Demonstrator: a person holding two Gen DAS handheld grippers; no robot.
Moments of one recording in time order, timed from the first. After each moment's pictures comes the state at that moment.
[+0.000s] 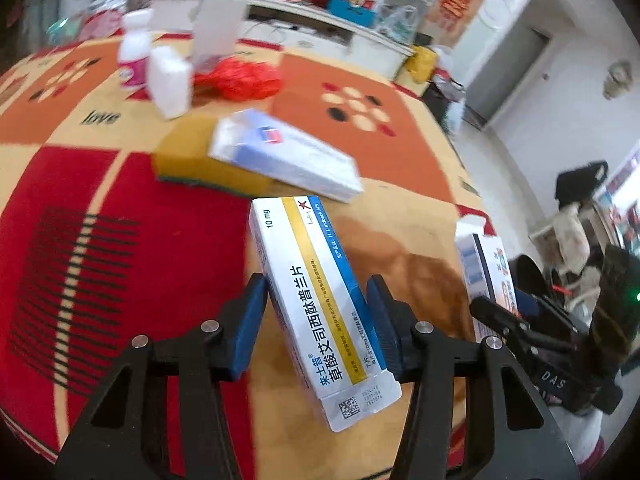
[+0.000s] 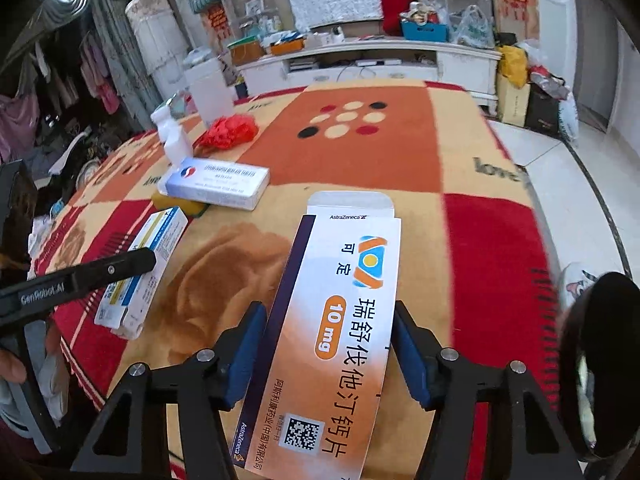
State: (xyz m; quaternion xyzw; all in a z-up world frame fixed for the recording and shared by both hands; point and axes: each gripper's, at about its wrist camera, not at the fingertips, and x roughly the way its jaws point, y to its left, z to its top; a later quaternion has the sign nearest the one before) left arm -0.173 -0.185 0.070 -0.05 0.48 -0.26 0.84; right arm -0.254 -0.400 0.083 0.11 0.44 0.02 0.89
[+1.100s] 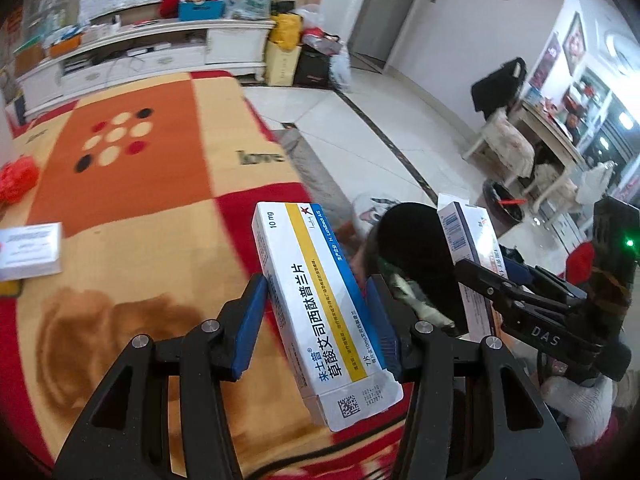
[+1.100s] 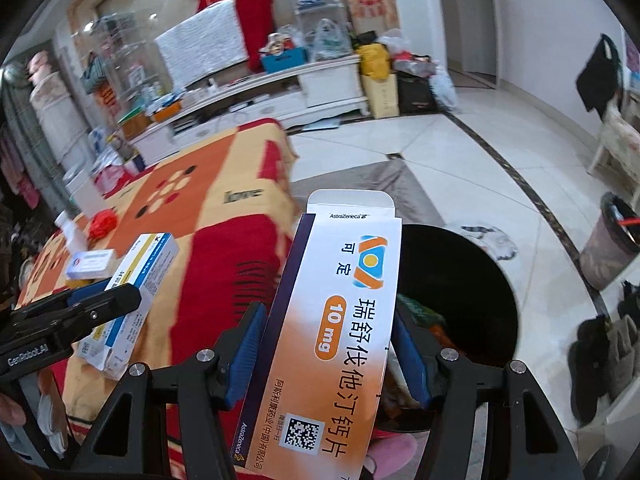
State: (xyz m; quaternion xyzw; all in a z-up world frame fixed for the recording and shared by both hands) left arm -0.238 -0.413 0.095 0.06 0.44 -0.43 0.78; right arm -0.367 -0.582 0.103 0.19 0.39 -0.17 0.88
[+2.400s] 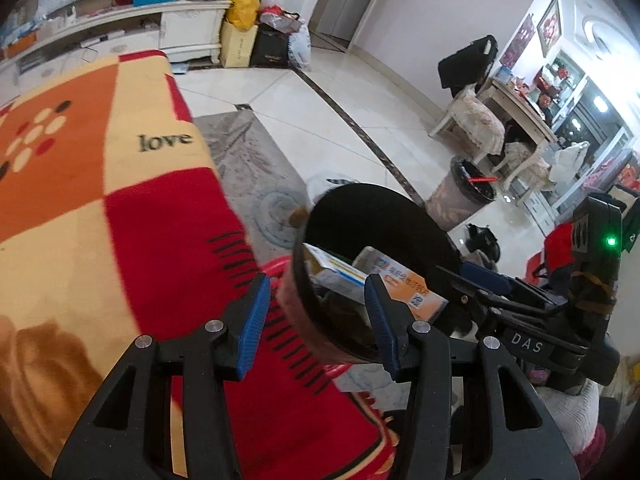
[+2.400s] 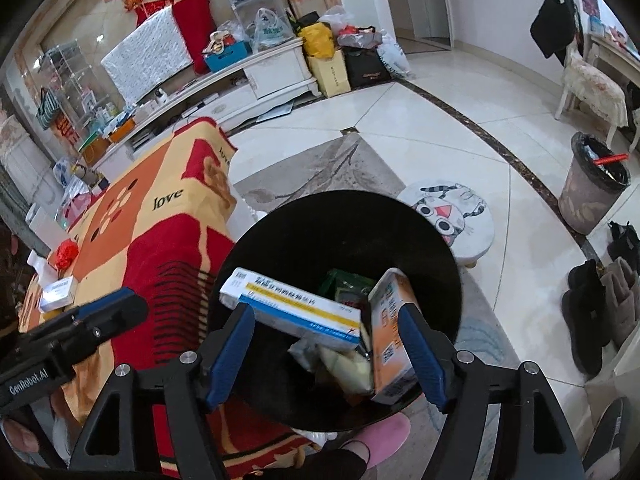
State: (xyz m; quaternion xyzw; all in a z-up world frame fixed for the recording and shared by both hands) left arm -0.252 -0.480 0.071 0.07 0.46 -0.48 0.74; right arm -0.397 -0.636 0.072 0.25 0.41 -0.22 0.85
